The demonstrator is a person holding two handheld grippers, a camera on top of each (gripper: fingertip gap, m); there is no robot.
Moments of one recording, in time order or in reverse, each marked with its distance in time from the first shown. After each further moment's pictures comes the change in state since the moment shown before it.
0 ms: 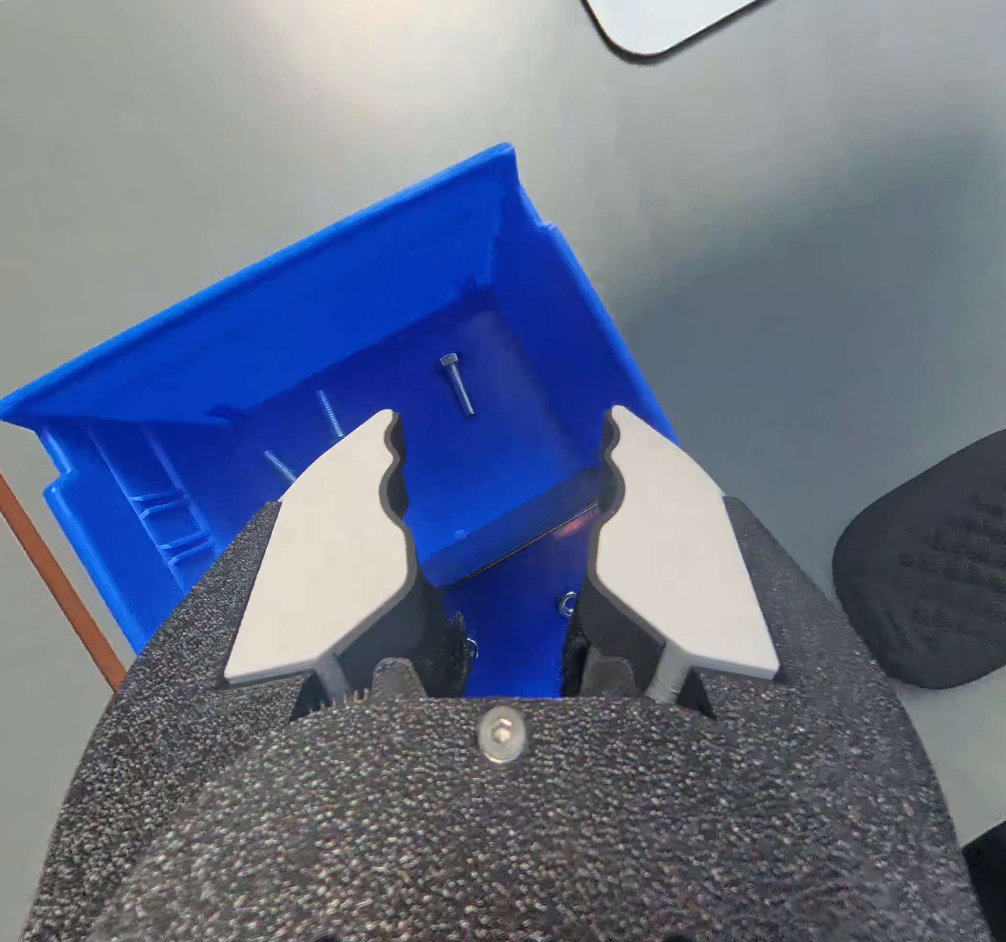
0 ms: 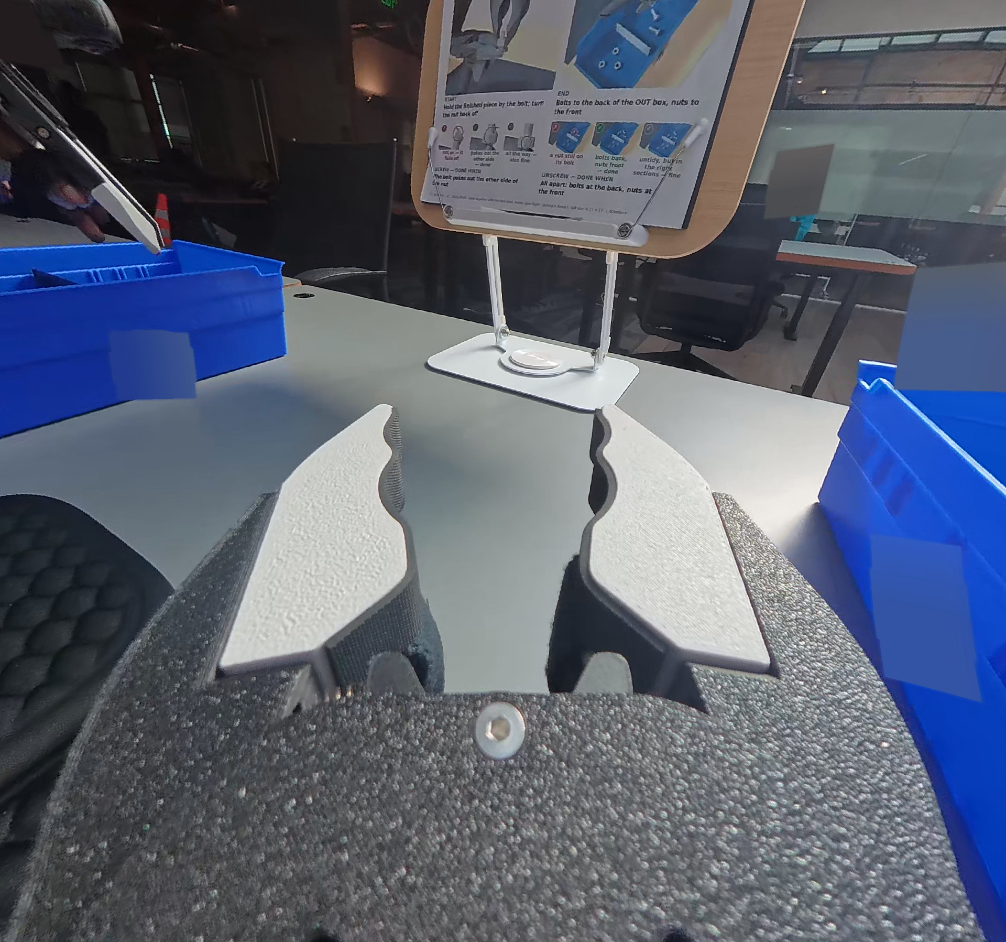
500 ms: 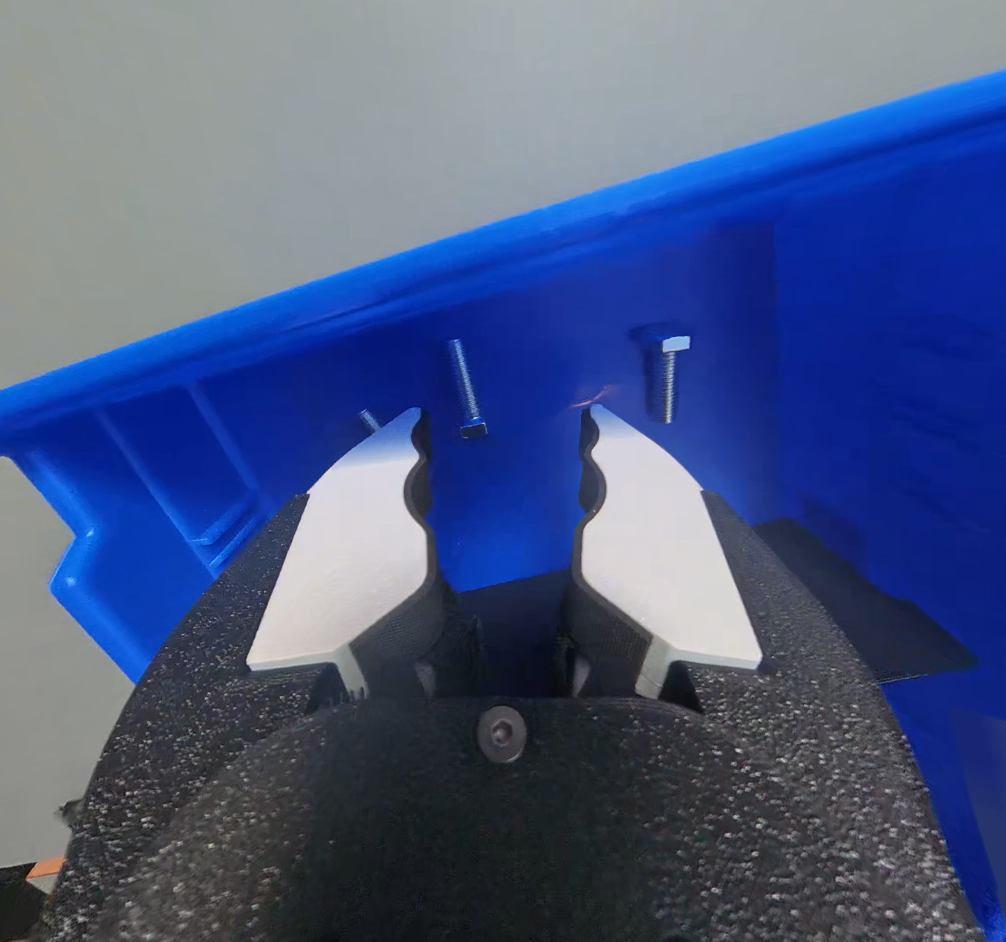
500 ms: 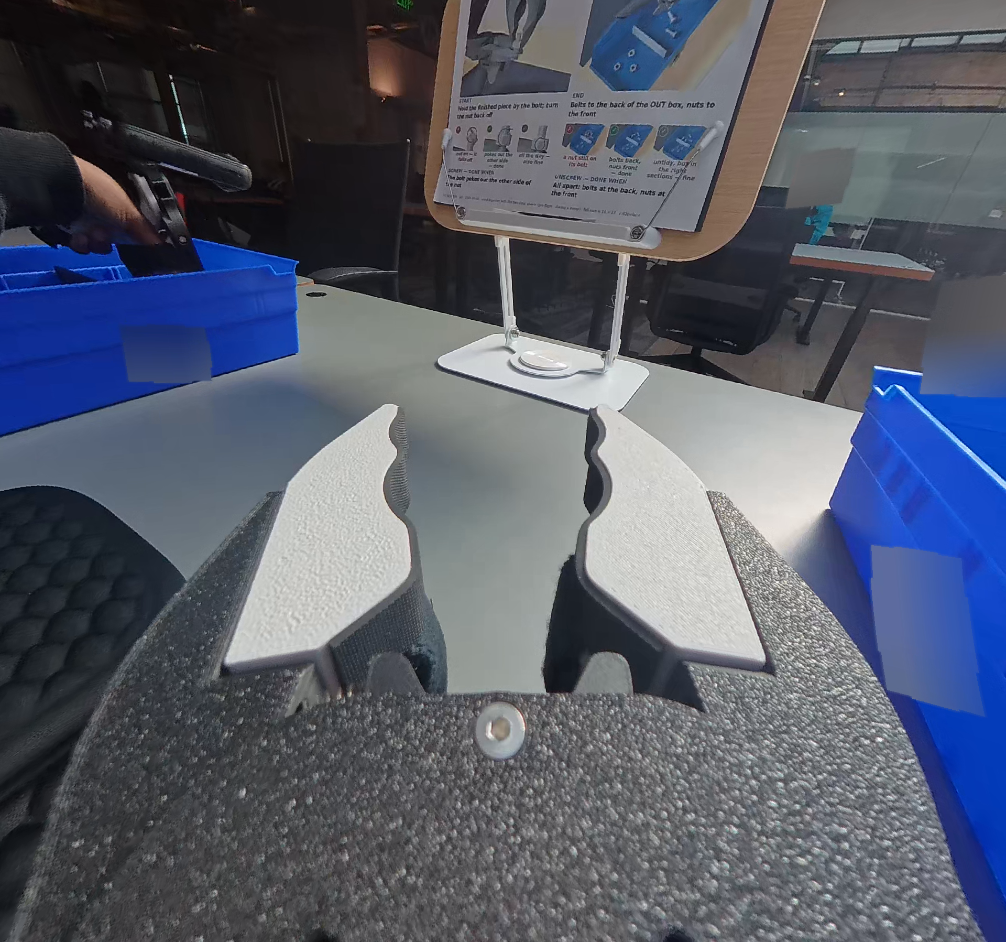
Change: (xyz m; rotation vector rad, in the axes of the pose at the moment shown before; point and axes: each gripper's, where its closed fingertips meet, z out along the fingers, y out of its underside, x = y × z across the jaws) left arm -0.084 0.045 0.069 -0.393 -0.128 -0.193; right arm -0.004 -0.001 -0.001 0.002 -0.024 -0.004
